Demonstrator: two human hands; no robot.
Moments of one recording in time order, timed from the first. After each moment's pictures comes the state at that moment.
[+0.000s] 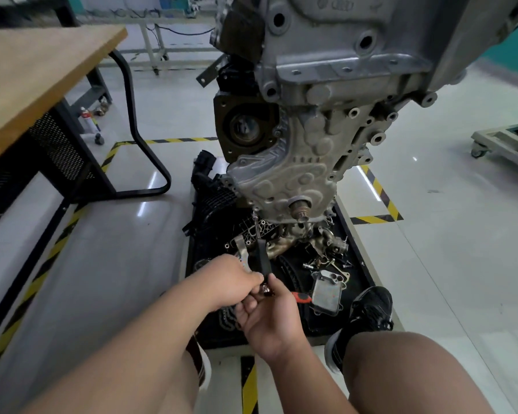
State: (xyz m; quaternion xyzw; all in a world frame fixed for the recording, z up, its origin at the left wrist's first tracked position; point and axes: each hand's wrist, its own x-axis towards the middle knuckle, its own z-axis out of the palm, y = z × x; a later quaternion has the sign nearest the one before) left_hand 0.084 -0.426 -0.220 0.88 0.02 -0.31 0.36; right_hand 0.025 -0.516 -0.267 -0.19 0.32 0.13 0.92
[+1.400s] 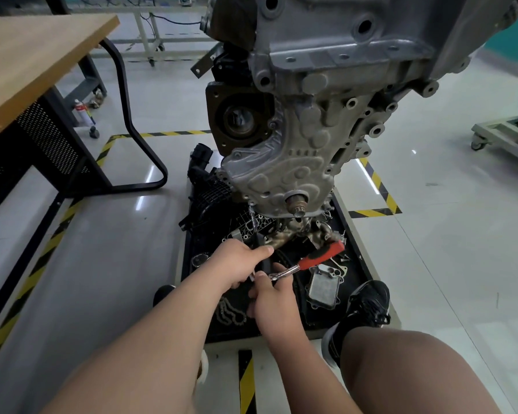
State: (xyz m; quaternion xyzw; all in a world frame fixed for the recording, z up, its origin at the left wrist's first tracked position) left_hand 0.117 -0.447 -0.252 0.87 0.06 -0.26 0.41; right_hand 0.023 -0.528 -0.268 -0.64 0.24 0.06 0.73
